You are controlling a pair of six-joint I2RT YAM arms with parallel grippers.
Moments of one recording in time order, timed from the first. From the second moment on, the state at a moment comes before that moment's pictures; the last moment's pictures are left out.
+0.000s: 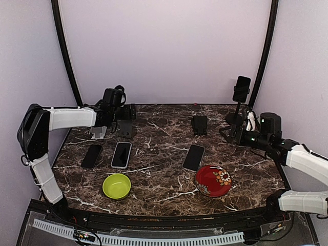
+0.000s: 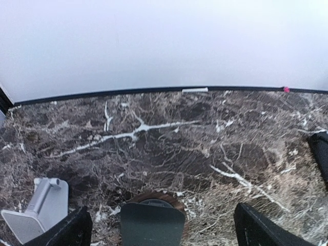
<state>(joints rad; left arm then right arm) -0.49 1.84 1.26 0.01 -0.36 -0.26 0.35 0.95 0.53 0.00 -0.30 0.44</state>
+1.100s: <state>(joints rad) -0.50 1.46 1.08 0.04 -0.26 -0.22 0.12 1.39 1.29 -0.25 0.12 0.36</state>
